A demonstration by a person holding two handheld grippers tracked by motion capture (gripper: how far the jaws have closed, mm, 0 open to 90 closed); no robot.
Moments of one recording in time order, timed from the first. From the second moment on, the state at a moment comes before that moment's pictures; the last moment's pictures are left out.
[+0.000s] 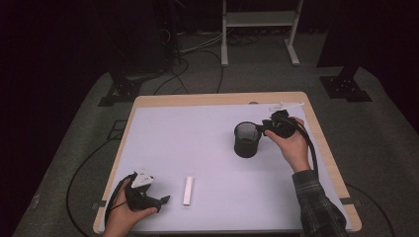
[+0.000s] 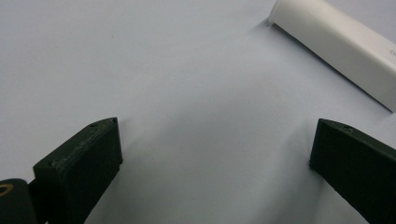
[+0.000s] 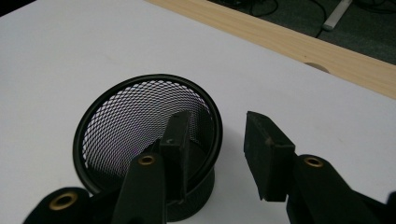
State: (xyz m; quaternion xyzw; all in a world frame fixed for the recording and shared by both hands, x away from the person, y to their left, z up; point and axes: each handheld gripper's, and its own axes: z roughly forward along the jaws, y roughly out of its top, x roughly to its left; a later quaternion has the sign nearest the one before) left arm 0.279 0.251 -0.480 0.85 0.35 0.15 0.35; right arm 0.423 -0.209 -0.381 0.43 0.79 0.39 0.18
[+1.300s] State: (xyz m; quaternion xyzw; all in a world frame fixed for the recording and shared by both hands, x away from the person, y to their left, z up) left arm 0.279 0.251 -0.480 0.85 0.35 0.15 0.35; right arm 0.450 -0.192 -0.406 0.44 0.81 0.36 0.12
